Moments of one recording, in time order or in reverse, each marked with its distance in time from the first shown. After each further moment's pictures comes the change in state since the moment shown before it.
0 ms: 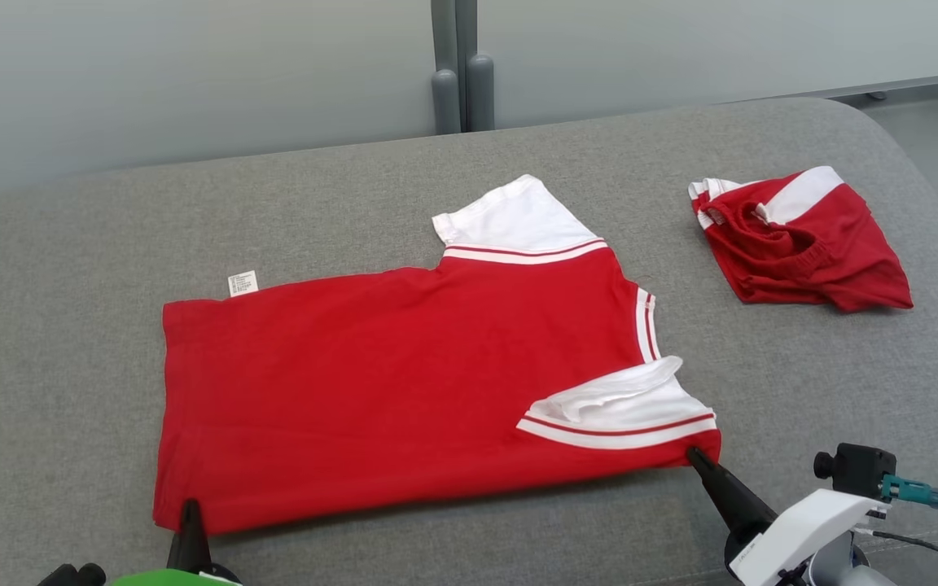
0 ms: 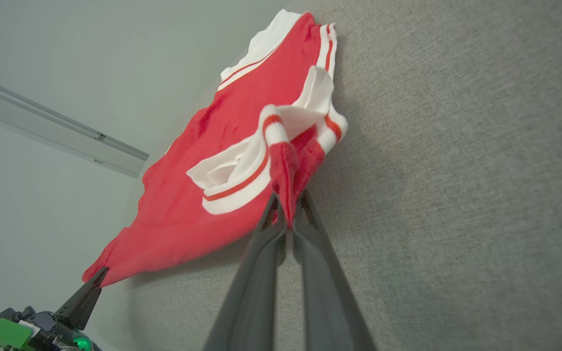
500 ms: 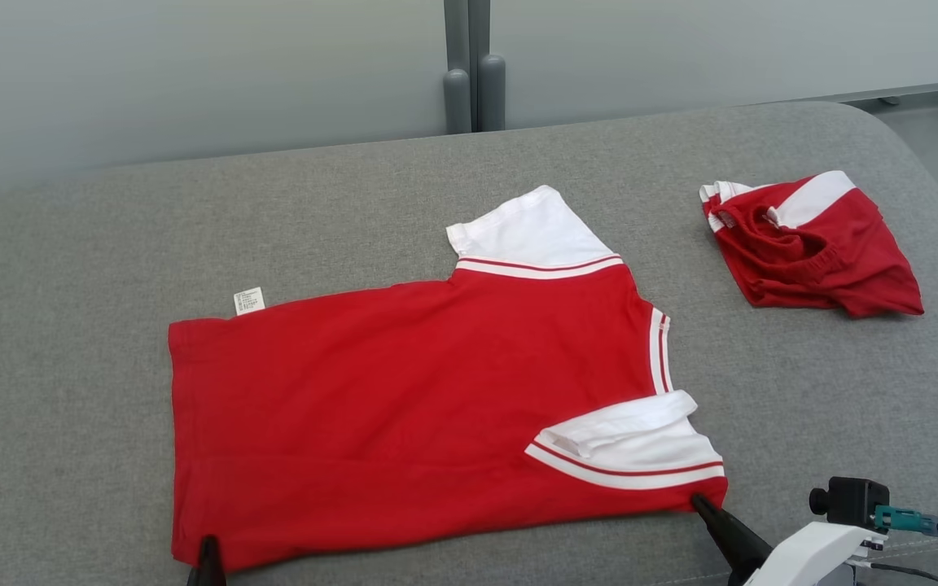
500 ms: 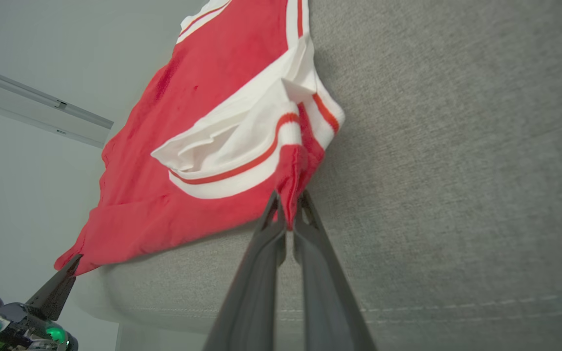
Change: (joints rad) left arm 0.079 0.007 -0.053 -0.066 0.025 0.068 0.000; right arm 0.055 -0.021 0.028 -0.002 -0.006 -0.048 0.045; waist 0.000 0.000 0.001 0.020
